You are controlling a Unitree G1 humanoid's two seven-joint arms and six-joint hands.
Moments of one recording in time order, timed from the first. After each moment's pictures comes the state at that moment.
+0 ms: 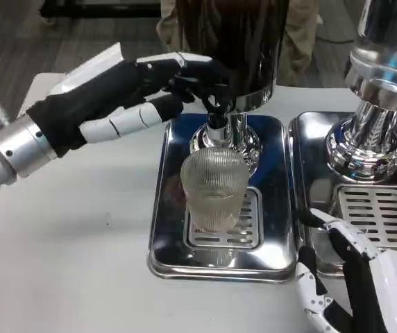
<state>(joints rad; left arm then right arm) -0.63 0.53 -0.05 0.75 -0.15 -0.81 -0.82 0.54 -0.17 0.25 -0.20 -0.76 -0.28 -0.48</state>
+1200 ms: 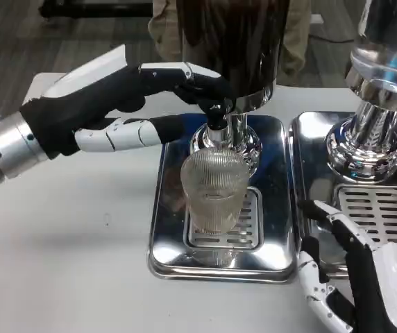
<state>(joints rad) -0.59 0.57 -0.05 0.64 -0.15 -0.85 -0.86 0.48 -0.16 0.24 -0.15 -0.65 -0.29 -0.46</state>
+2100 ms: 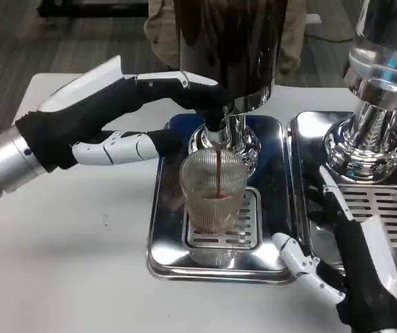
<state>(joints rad) -0.51 0.59 -0.05 0.56 -0.14 -0.85 -0.81 0.37 -0.12 0.21 -0.17 -0.46 -0.24 -0.22</state>
